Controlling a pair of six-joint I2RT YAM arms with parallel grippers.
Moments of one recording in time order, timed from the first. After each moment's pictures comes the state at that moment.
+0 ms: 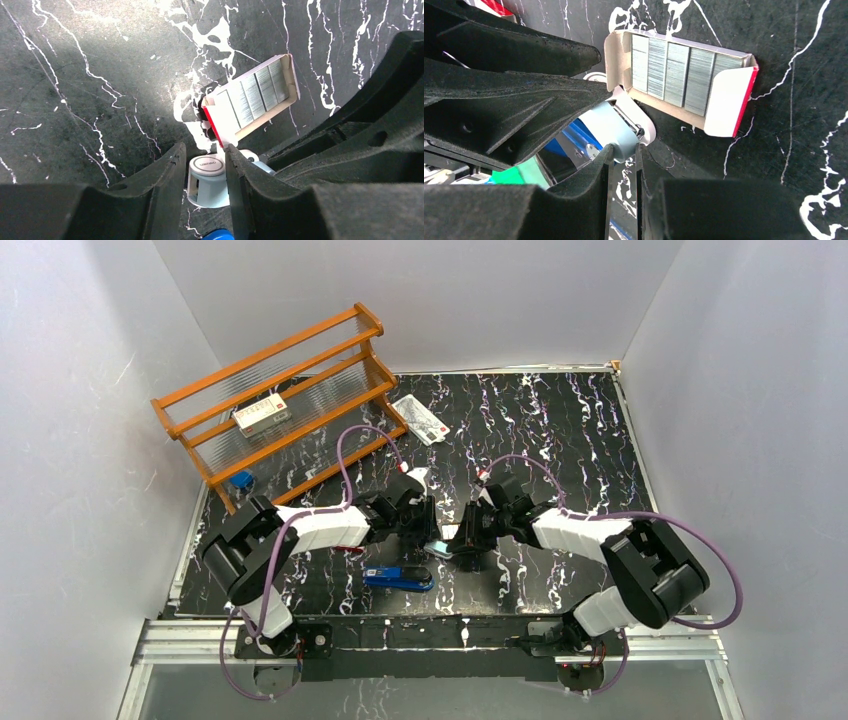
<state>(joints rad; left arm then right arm) -0.85 1.66 0.80 0.02 0.08 -0.66 0.63 1.47 0.58 -0.04 -0.48 0.79</state>
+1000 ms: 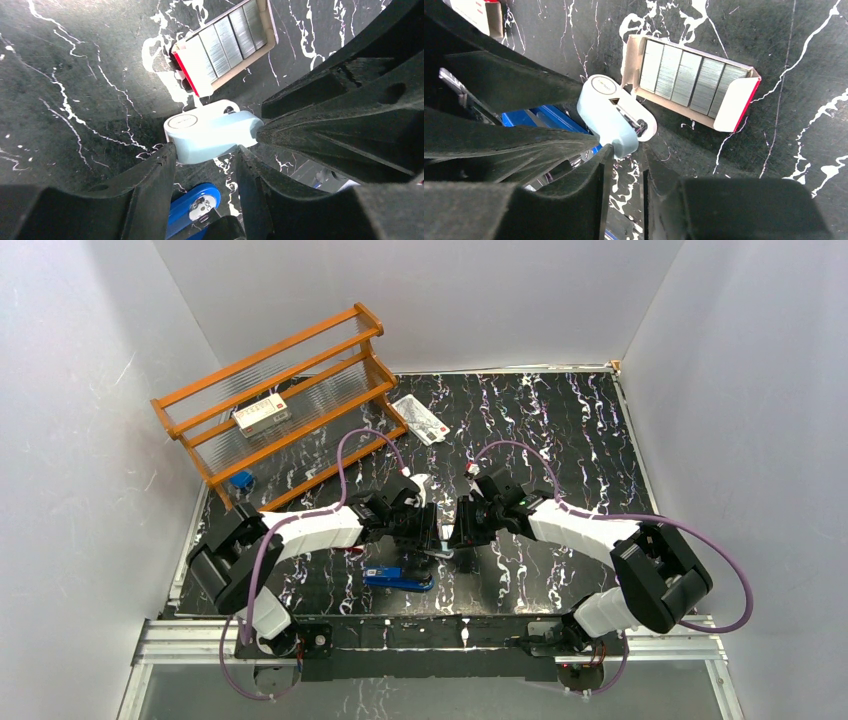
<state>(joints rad) -0.85 1.57 0.81 -0.13 0.21 -0.65 0.70 1.41 0.72 -0.27 -0.34 0.62</state>
